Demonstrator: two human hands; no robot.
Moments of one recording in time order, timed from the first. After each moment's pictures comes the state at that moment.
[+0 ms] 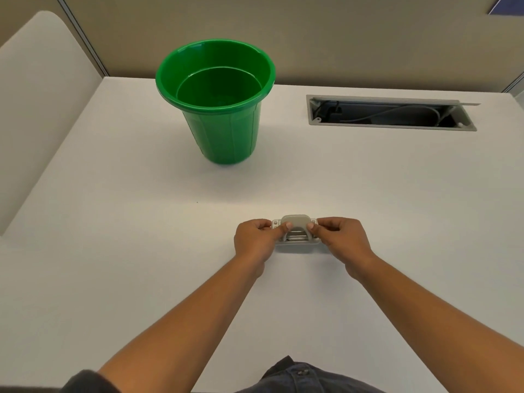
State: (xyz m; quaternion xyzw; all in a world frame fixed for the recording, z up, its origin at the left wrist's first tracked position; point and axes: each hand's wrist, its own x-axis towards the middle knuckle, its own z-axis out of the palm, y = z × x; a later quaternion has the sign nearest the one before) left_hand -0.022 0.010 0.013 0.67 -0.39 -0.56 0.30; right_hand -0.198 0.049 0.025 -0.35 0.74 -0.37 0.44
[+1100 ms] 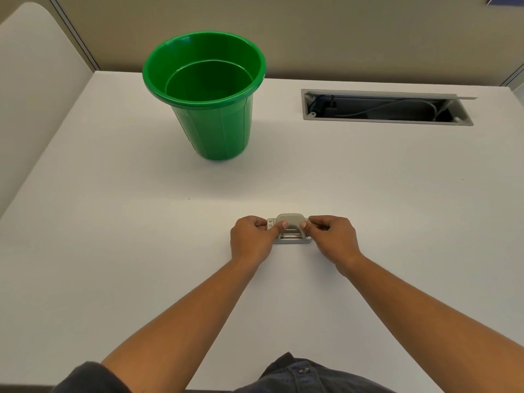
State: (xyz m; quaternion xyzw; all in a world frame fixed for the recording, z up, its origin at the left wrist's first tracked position) left_hand -0.033 0.009 -0.005 0.69 -0.51 -0.44 0.27; right_hand -0.205 0.046 -0.003 -0.38 0.77 -0.35 0.38
